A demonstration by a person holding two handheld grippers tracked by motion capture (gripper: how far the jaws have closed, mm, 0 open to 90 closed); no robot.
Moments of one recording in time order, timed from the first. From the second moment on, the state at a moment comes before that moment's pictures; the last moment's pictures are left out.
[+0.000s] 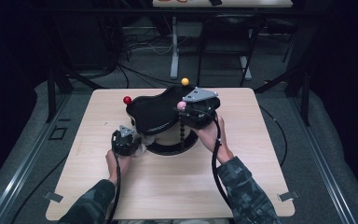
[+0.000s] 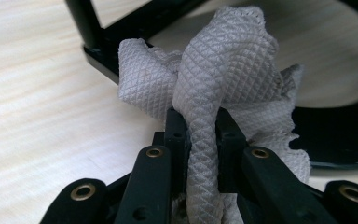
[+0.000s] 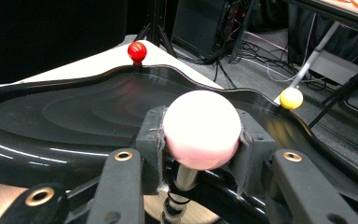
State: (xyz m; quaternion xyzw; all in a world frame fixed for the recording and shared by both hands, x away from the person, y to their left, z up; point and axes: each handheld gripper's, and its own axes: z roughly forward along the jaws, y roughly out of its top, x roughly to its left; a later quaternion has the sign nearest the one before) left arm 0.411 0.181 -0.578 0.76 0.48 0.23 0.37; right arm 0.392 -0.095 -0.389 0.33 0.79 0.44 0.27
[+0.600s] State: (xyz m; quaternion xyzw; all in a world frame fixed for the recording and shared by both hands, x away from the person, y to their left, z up) left arm 0.370 0.114 -0.580 0.76 0.44 0.24 0.40; right arm 0.393 -0.095 -0.388 0.32 0.79 0.44 0.27
